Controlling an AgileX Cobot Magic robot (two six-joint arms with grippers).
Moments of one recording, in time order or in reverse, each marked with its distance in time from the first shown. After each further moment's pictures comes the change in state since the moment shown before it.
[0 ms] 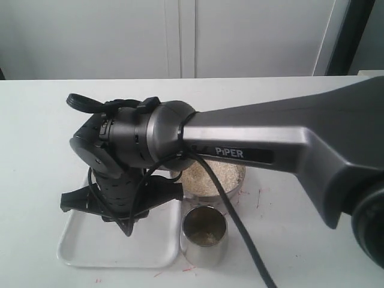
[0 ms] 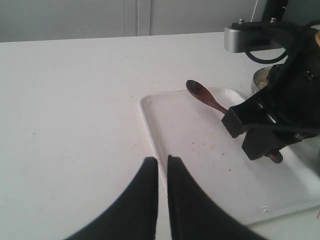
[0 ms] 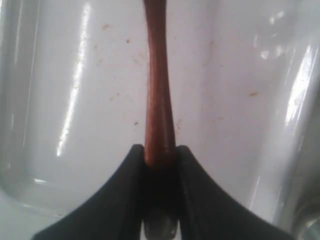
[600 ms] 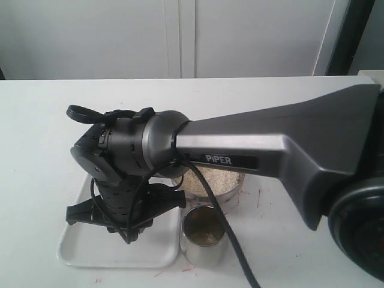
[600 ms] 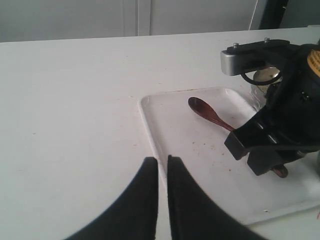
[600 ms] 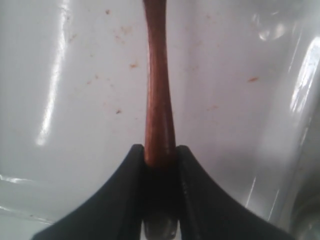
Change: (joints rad) left arm 0.000 0.000 0.000 0.000 0.000 0.000; right arm 0.000 0.037 -0.002 0.022 0.034 -0.038
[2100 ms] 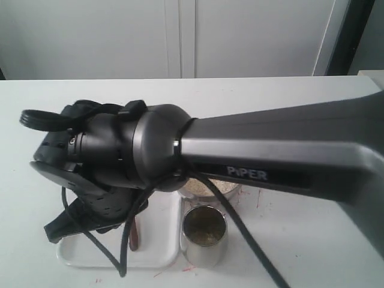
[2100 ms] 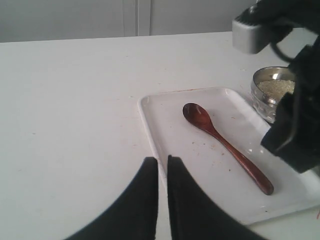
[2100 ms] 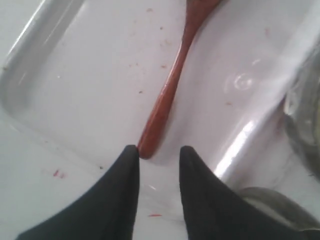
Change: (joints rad) left arm 0.000 0.000 0.000 0.000 0.000 0.000; right arm 0.106 -0.126 0.023 -0.192 0.053 -0.207
